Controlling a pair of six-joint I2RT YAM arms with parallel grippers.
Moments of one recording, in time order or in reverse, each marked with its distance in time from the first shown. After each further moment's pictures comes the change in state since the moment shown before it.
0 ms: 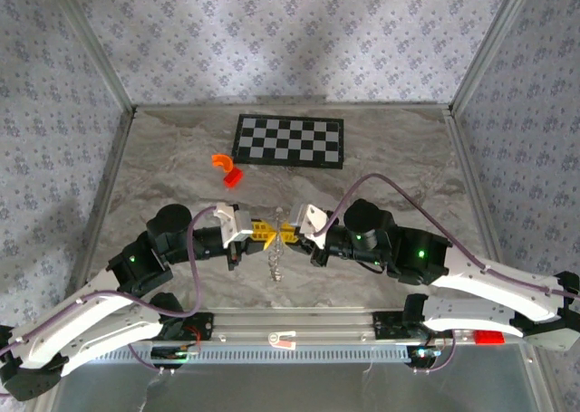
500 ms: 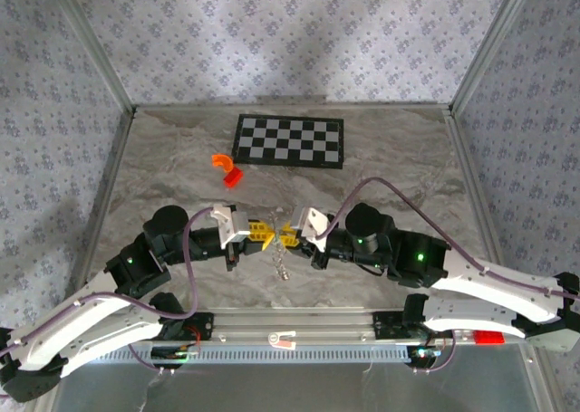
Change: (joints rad) left arm 0.000 -0.018 -0.002 0.004 0.000 0.000; right arm 0.010 -0.026 -0.056 0.051 -0.004 0.003
